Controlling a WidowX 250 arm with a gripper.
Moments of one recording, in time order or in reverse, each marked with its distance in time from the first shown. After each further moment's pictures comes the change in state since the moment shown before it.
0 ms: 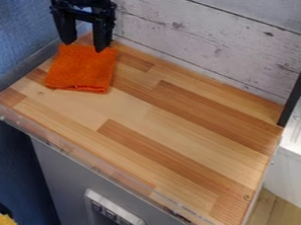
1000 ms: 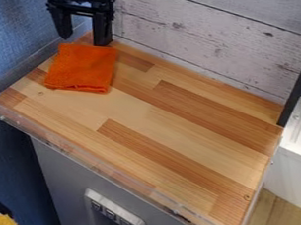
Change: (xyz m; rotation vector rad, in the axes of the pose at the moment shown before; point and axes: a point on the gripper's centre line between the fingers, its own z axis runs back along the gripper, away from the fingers) arm 0.026 0.019 -0.006 0.032 -0.025 0.178
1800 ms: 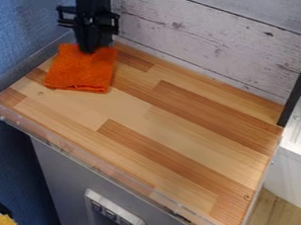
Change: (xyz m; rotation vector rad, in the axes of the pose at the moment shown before) arm 0.025 0.002 -0.043 -0.009 0.067 -0.009
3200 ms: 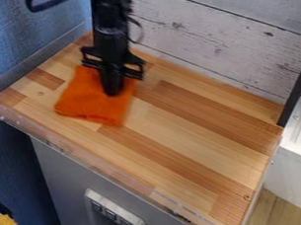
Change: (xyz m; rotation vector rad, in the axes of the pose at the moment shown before) arm -0.062 -0.067 -0.029 -0.006 -0.039 -0.128
